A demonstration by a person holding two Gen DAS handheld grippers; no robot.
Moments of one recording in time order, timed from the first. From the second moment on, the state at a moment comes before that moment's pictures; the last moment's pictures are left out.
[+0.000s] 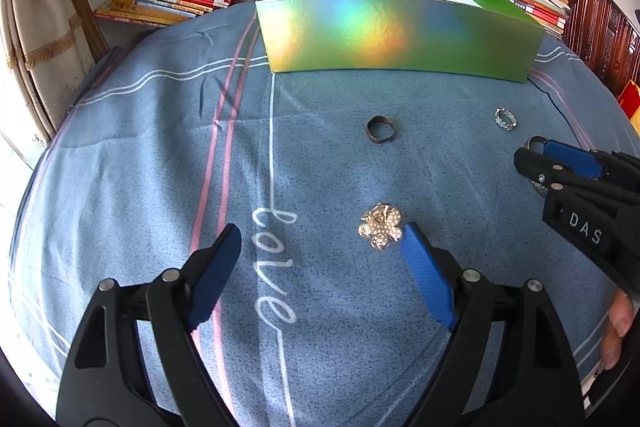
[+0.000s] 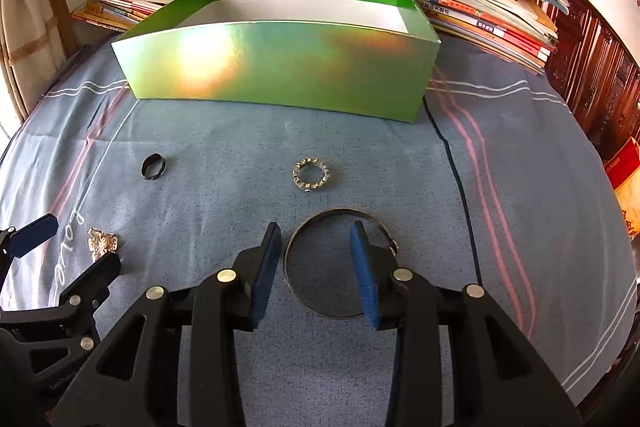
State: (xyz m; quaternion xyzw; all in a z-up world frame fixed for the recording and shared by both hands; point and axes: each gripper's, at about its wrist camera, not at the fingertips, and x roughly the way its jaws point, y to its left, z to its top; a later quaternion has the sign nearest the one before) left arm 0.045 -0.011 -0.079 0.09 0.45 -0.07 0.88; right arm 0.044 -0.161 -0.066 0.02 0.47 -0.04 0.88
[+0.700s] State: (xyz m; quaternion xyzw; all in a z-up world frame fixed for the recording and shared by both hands) left arm 0.046 -0.009 -0.079 0.09 0.45 -0.07 0.88; right arm 0.041 -0.162 -0.067 0.02 0.46 -0.04 0.89
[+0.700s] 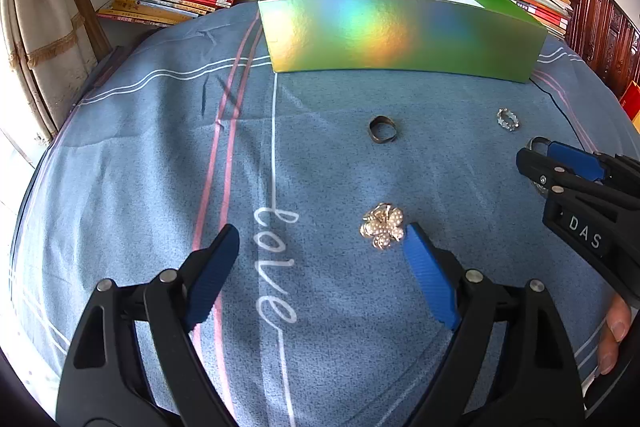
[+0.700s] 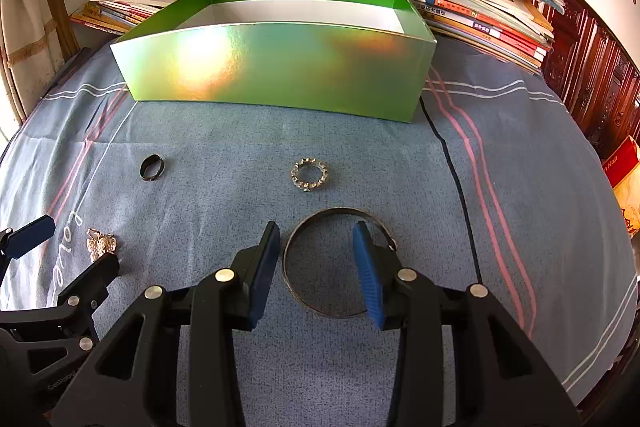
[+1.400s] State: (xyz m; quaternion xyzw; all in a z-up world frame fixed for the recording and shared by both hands) left arm 0.046 -0.008 -0.078 0.09 0.45 -0.07 0.89; right arm 0.040 -0.161 -0.067 0.02 0.46 -0.05 0.89
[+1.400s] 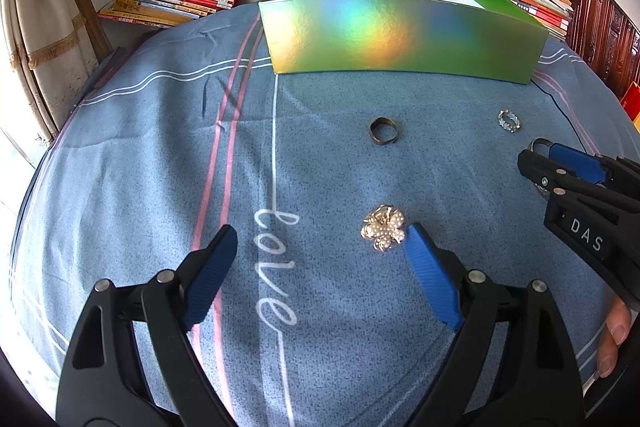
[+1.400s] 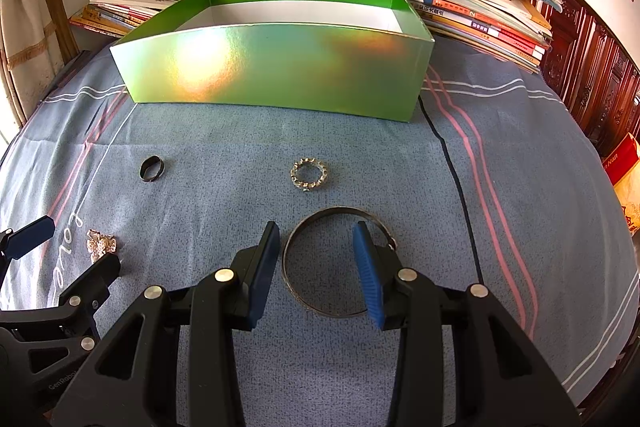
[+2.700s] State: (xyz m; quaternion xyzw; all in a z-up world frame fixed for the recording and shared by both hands) left arm 0.056 -0.006 -0.073 0.09 0.45 -0.07 0.89; right arm 0.040 -0.142 -0.065 0.03 0.46 0.00 0.88
